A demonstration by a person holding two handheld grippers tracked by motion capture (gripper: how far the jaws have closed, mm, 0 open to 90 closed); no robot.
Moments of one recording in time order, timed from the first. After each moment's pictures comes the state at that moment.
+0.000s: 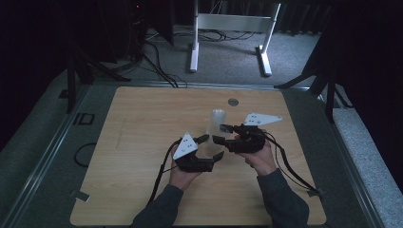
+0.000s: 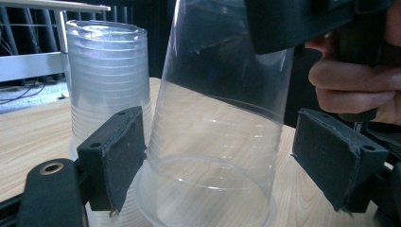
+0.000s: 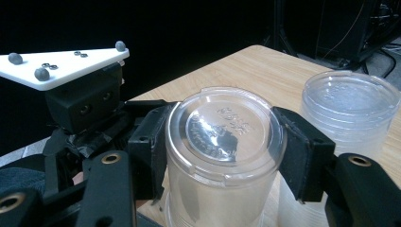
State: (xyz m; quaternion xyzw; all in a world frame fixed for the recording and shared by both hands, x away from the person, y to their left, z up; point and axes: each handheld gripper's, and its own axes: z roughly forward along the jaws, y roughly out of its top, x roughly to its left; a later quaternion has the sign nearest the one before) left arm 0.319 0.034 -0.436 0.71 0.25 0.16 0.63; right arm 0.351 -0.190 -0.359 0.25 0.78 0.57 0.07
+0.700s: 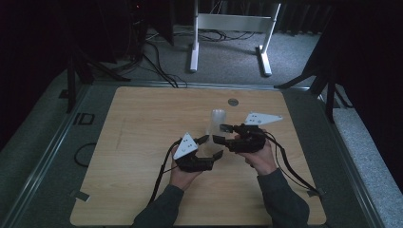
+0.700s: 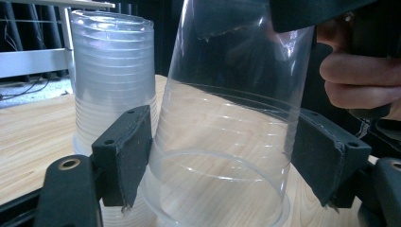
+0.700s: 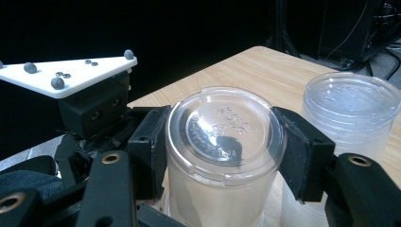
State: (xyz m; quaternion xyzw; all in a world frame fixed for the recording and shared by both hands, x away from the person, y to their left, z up) left arm 0.320 0.033 -0.440 0.71 0.26 0.16 0.63; right arm 0.352 -0.191 -0.358 0.25 0.78 0.57 0.06
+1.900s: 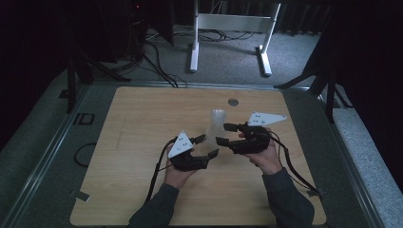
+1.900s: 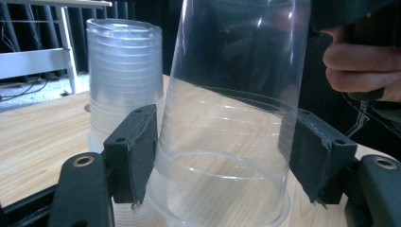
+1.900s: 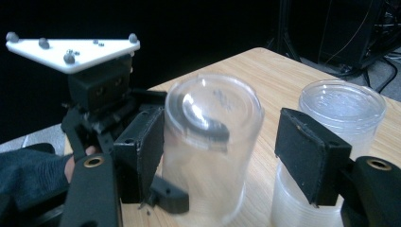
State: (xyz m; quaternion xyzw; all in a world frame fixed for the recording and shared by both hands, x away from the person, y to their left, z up) left arm 0.321 0.050 -0.432 0.72 0.25 0.16 0.63; right arm 0.347 -0.199 -0.350 0.23 0.79 0.56 0.08
